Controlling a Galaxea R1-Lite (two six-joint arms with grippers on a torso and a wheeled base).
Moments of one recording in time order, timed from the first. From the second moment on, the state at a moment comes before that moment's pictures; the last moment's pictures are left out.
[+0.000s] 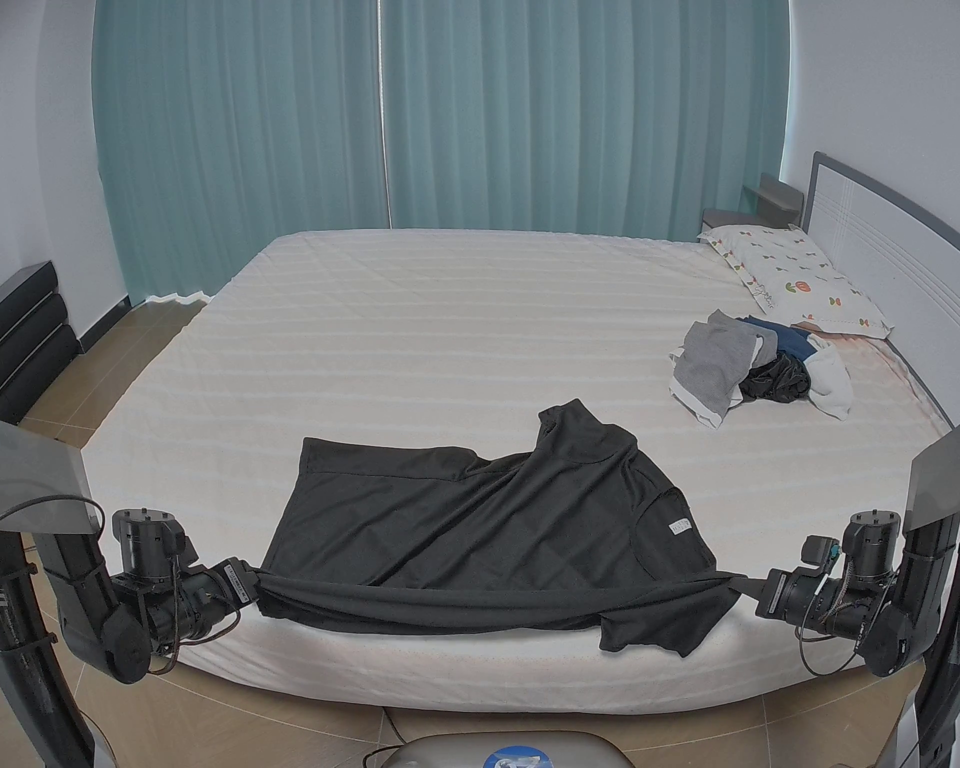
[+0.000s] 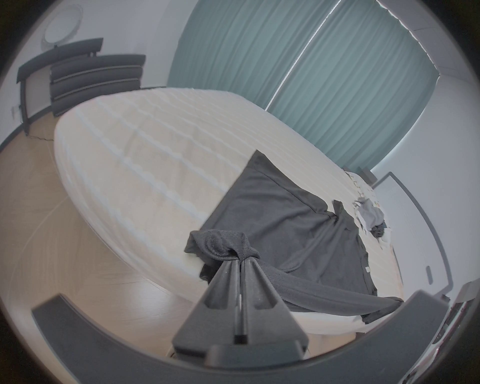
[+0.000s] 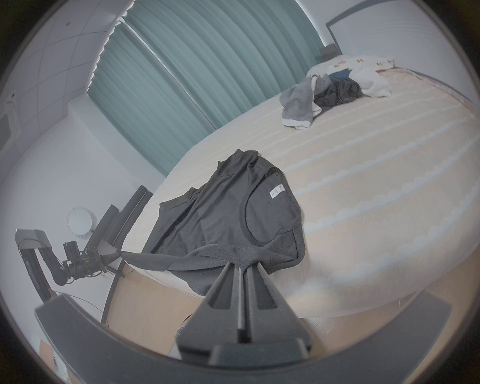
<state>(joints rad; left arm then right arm) -0.03 2.09 -0.21 -1.25 -0.09 -0.56 0.03 2.17 -0.07 -1.55 0.38 0.40</state>
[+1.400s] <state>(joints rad) 0.07 2.31 -0.27 -1.31 -0.40 -0.51 -0.02 2.32 -0.14 -1.55 0.41 0.46</state>
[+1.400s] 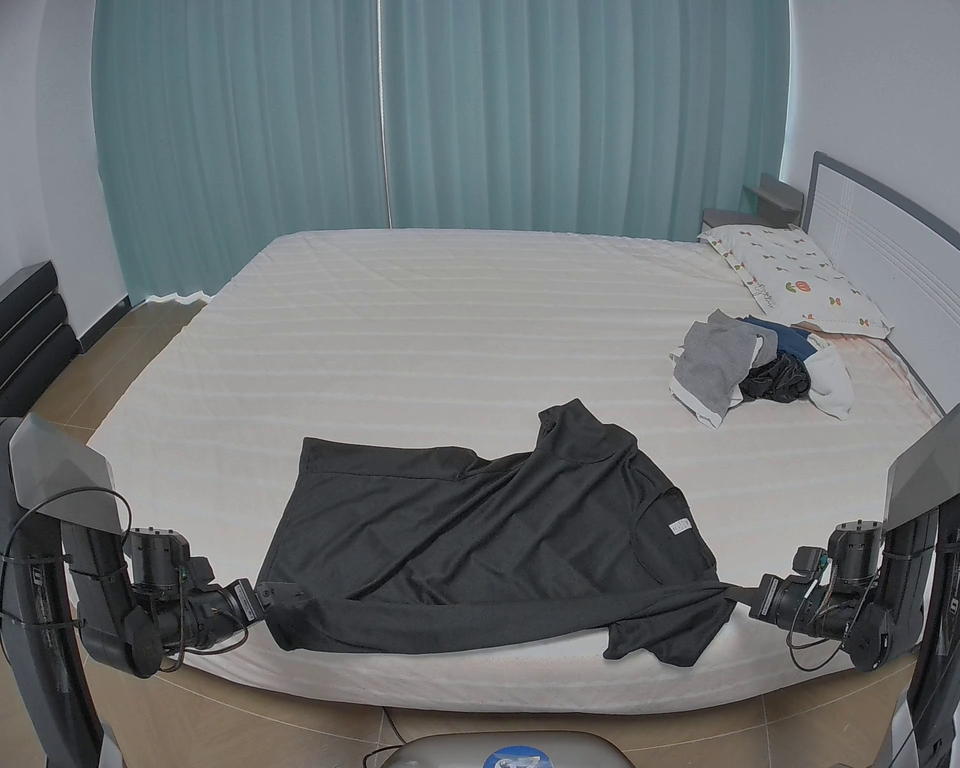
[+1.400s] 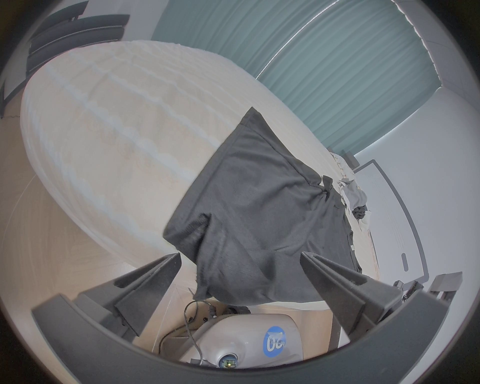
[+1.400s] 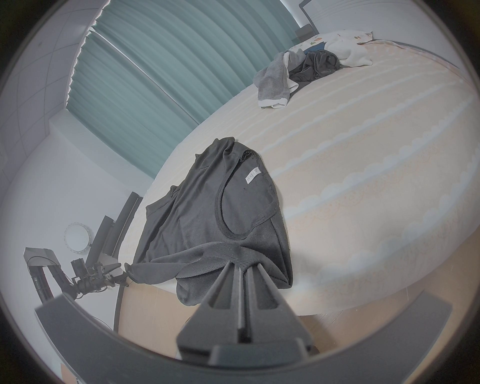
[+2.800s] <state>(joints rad) 0.11 2.38 -0.16 -1.49 -0.50 -0.39 -0.01 2.30 -0.13 -1.55 0.41 0.46</state>
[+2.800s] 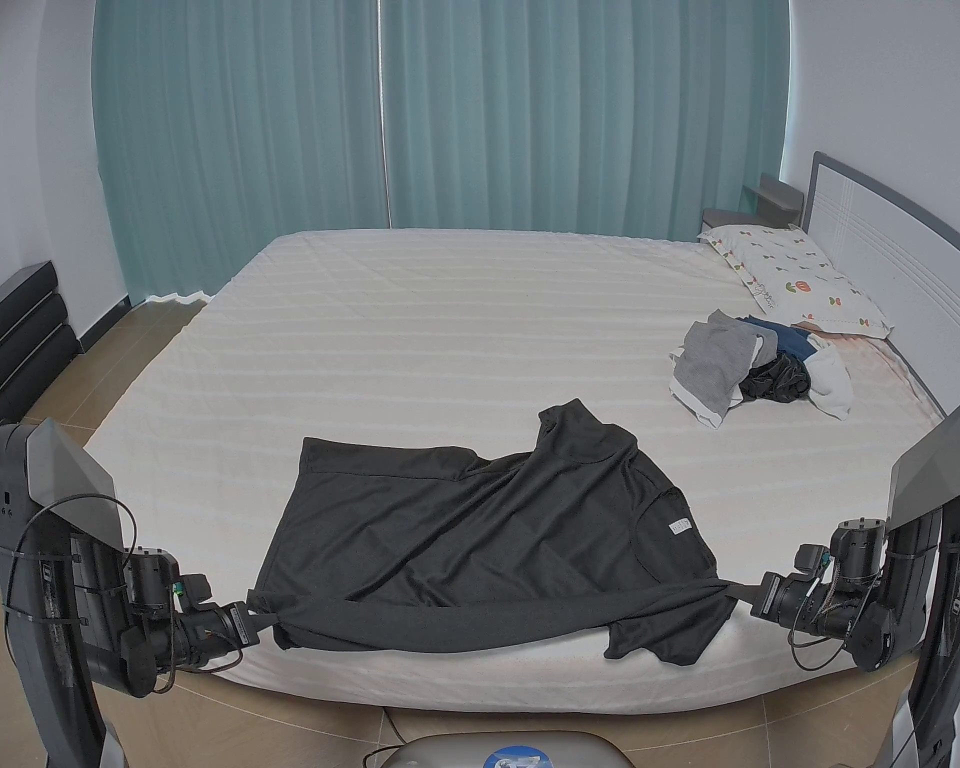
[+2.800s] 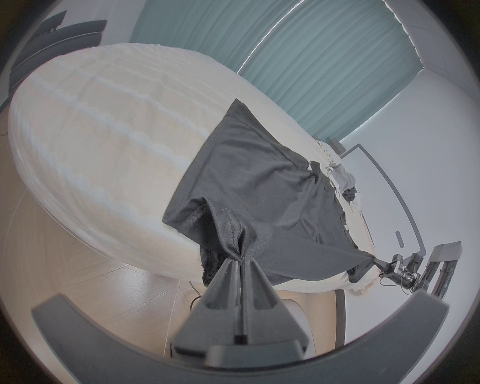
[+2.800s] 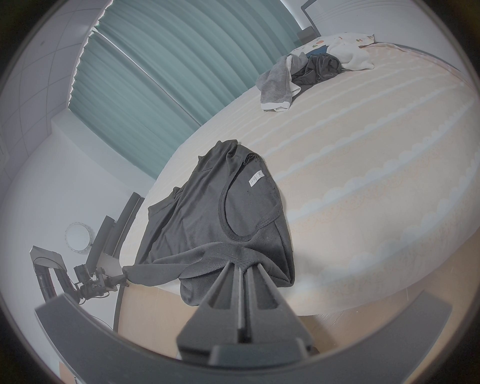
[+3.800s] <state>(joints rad) 0.14 2.13 -0.09 -1.55 -0.52 -0.65 -0.01 2.26 -0.13 -1.55 0.41 0.48</state>
